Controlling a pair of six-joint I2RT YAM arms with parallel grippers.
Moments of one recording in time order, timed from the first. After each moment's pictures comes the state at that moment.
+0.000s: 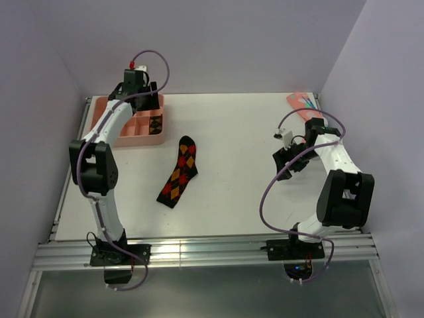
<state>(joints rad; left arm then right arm) -0.16 2.02 1.83 -0.52 -0.08 -0.20 -0.17 1.52 1.10 -1.04 -0.49 -0.79</state>
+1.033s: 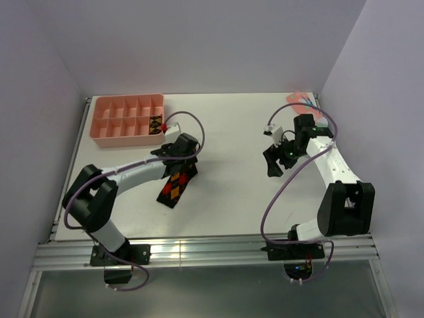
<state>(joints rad) -0.70 1.59 0.96 -0.24 -0.48 -0.86 -0.03 1.43 1.11 -0.98 -0.49 -0.71</state>
